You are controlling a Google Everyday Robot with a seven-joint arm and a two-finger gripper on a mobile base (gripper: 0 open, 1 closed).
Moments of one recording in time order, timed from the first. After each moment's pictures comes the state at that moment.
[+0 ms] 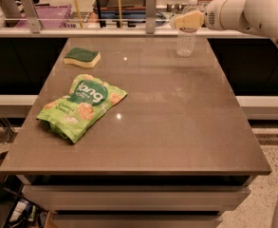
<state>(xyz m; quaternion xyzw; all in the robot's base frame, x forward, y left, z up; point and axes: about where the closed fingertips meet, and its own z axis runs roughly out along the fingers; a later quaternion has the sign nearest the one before) 0.821 -0.192 0.964 -0.24 0.77 0.12 0.58</state>
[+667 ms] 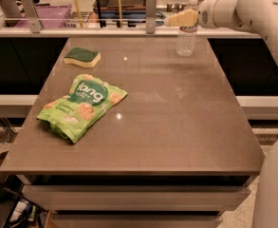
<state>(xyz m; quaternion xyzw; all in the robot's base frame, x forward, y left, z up) 0.838 -0.176 0.959 -0.25 0.77 0.14 0.57</state>
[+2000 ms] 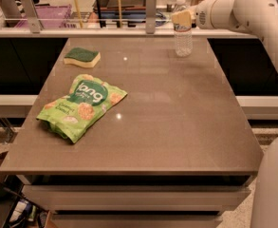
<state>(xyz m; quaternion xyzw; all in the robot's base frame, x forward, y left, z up) 0.842 -0.165 0.953 -0.25 0.77 0.14 0.57</state>
